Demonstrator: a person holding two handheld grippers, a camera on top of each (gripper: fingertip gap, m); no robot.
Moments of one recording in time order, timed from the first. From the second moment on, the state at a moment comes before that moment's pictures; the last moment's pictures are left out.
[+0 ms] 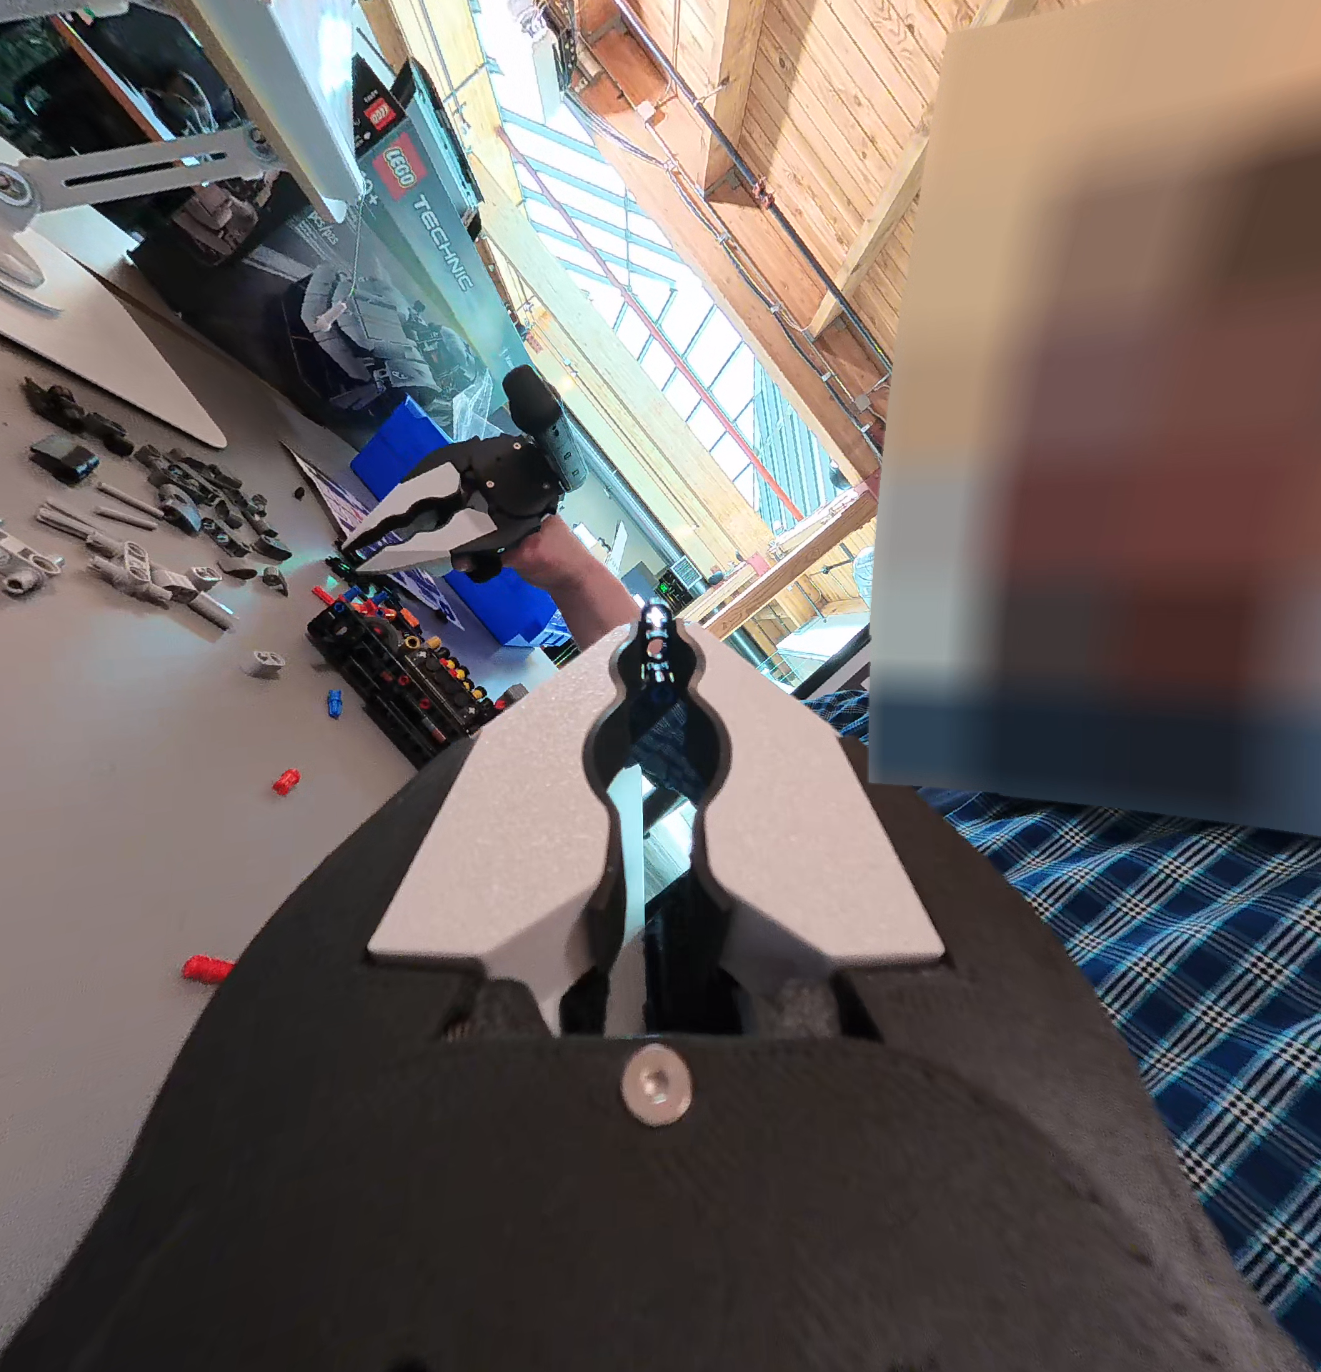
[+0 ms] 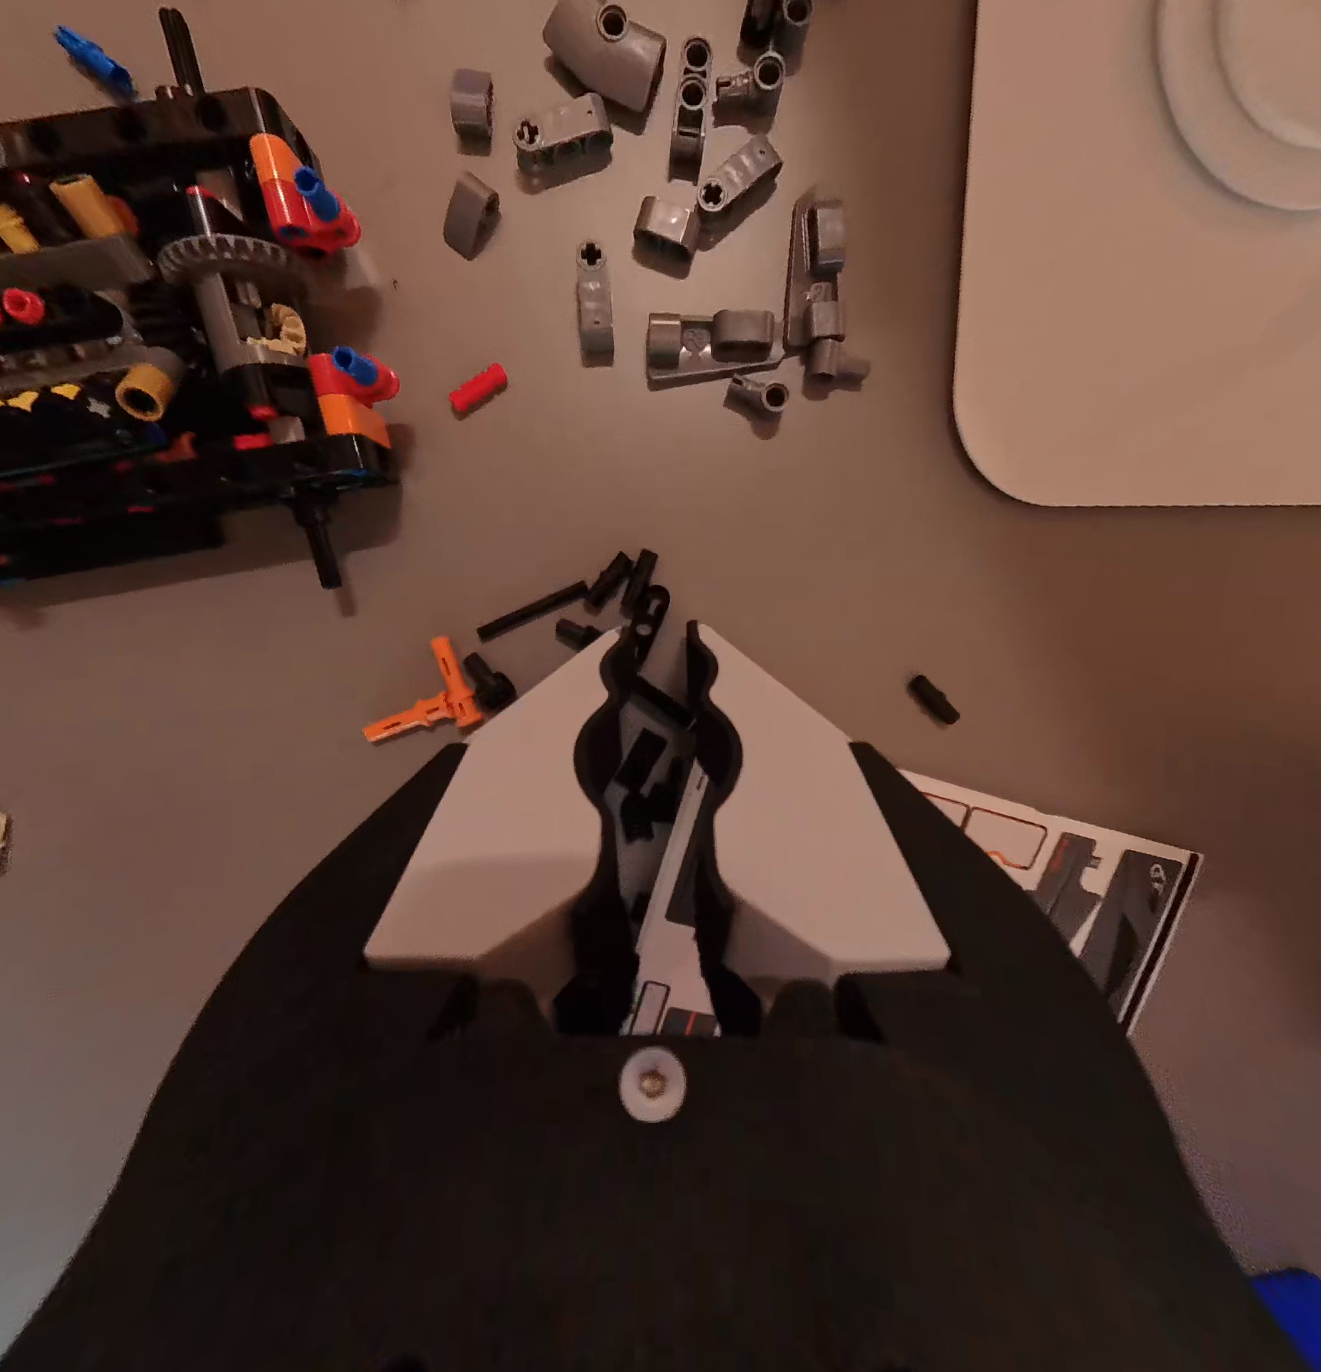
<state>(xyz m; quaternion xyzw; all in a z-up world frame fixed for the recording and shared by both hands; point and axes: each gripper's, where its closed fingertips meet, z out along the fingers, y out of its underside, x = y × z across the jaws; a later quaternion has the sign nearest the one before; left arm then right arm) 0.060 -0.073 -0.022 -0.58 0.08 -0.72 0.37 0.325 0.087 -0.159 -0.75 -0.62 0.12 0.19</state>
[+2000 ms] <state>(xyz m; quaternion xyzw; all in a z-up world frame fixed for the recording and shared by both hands) 0.087 -0.062 -0.035 -0.55 -0.04 -0.73 0.40 0.082 -0.077 -0.045 -0.68 -0.37 0.57 0.27</state>
